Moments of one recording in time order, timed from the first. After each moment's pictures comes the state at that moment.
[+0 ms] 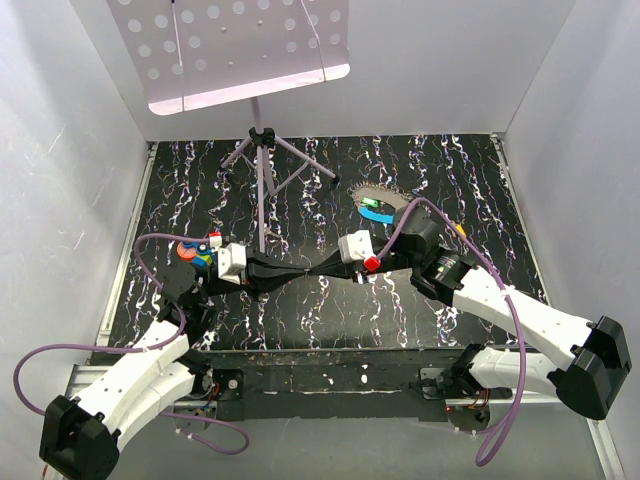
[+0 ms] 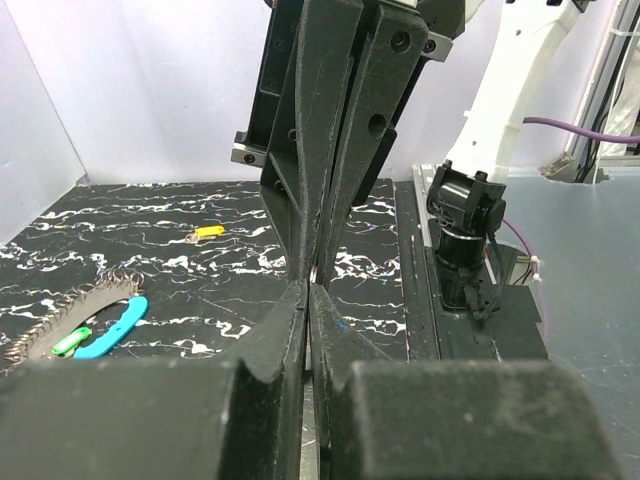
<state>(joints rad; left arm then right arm) -0.50 0.74 0.41 0.74 0.93 -0.23 0.88 1.12 0.89 0.13 -0.87 -0.46</state>
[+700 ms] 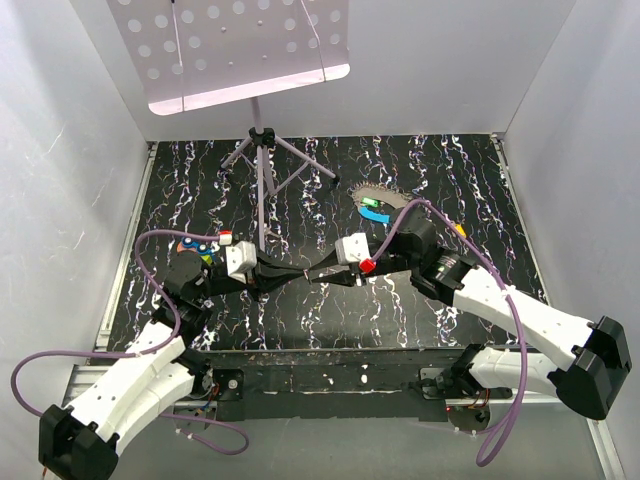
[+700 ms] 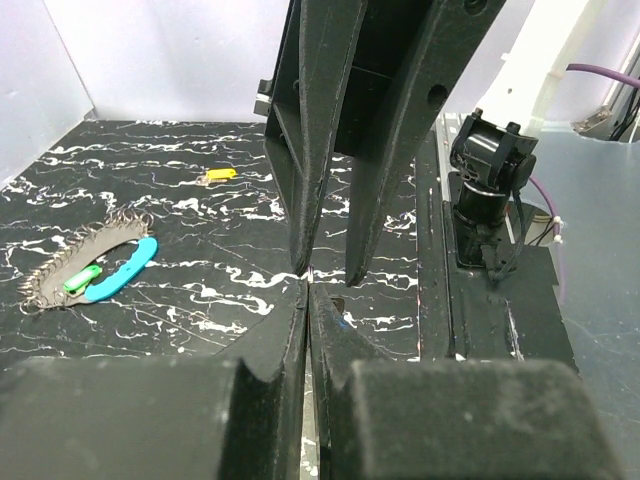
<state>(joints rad) -0.50 0.70 0.46 0.44 0.89 -0.07 0.88 1.12 0.89 0.05 -0.85 -0.49</state>
